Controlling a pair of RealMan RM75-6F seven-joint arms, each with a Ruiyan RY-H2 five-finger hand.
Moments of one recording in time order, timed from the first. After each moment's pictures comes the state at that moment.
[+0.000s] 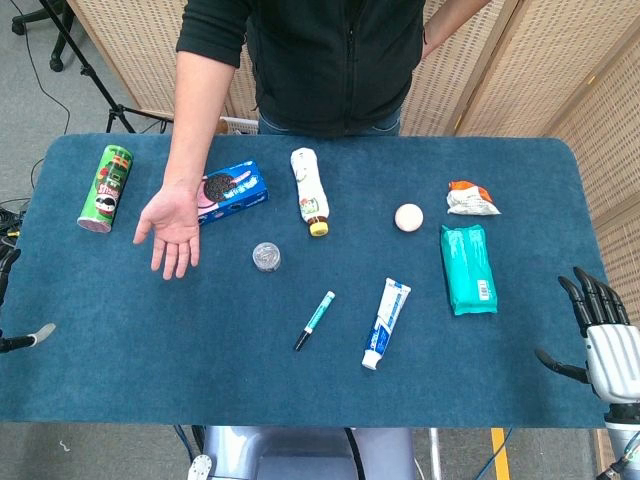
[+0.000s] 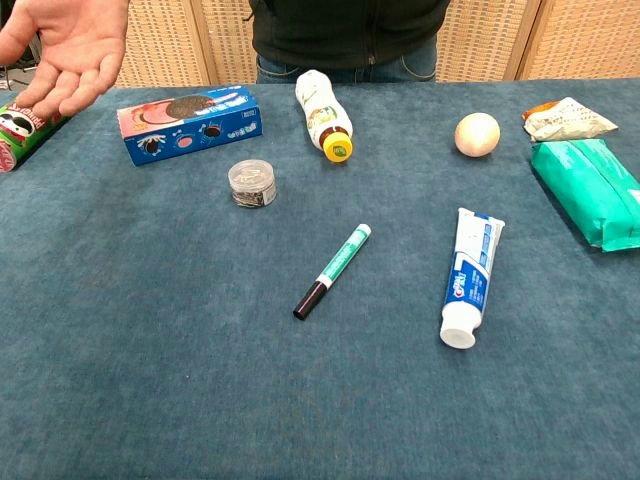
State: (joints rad) left arm -0.13 -1.04 -0.12 -1.66 1.34 1.41 -0.13; right arm 0.08 -1.07 0.08 -1.63 -1.56 1.55 0.09
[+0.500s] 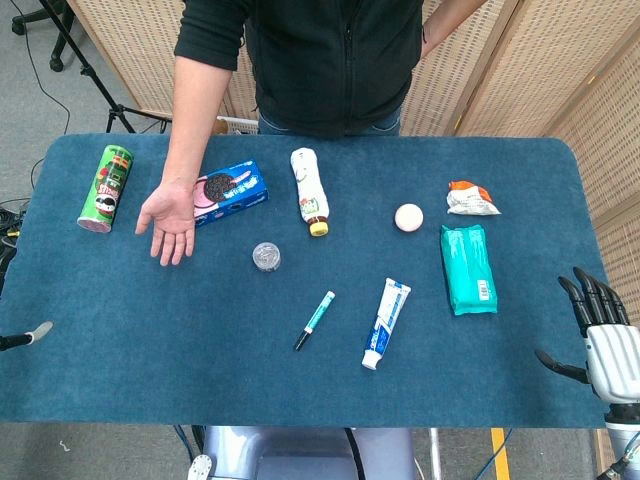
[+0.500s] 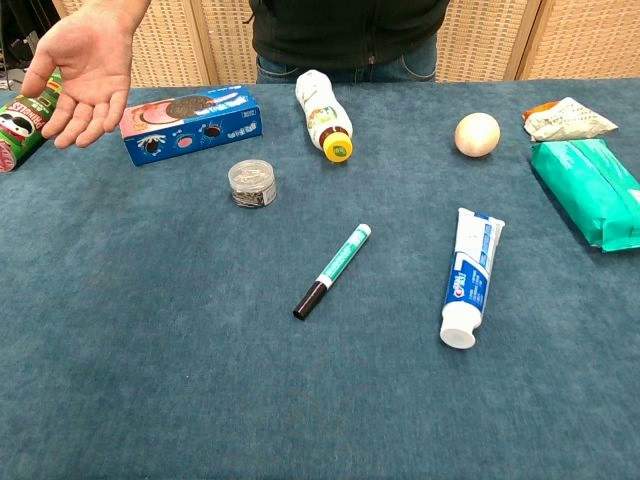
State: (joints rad) left arm -0.13 -1.05 -0.13 -1.65 1.32 1.40 -0.13; right arm 0.08 -1.07 0.08 -1.63 -1.56 1.55 0.09
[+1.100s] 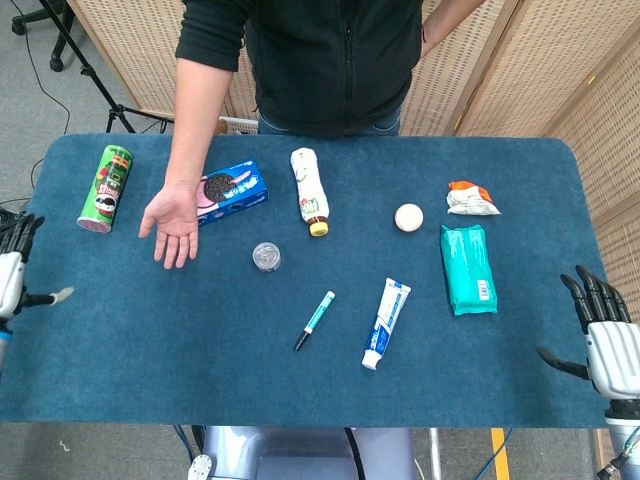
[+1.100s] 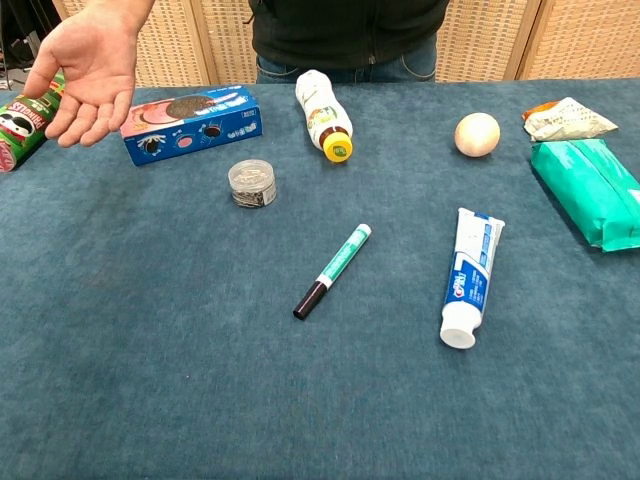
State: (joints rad) left arm -0.33 -1.20 -0.21 -1.33 1.25 1.12 -0.29; right arm 0.08 -1.07 0.09 -1.63 -1.52 1.52 0.08
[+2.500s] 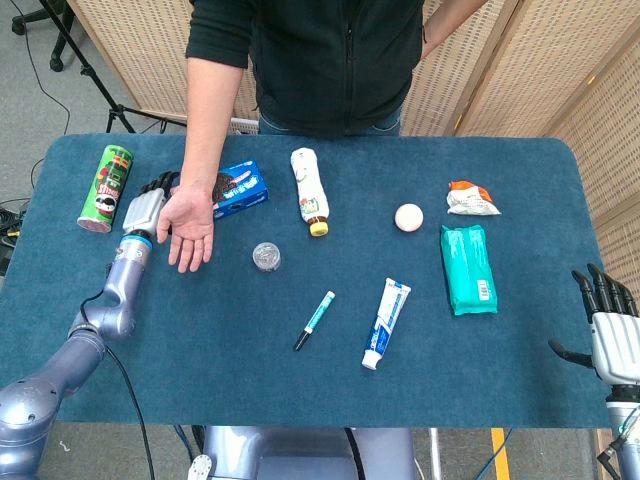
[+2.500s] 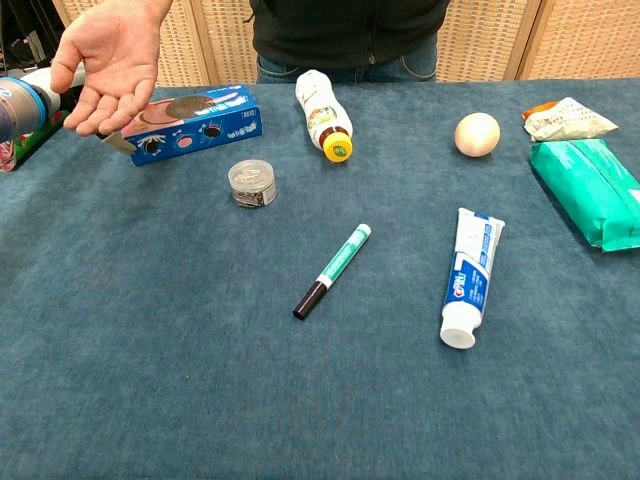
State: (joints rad) left arm -0.92 -1.81 -0.35 -0.44 1.11 0.52 -0.39; right arm 0.12 -1.13 0.12 -1.54 -1.38 1.42 0.00
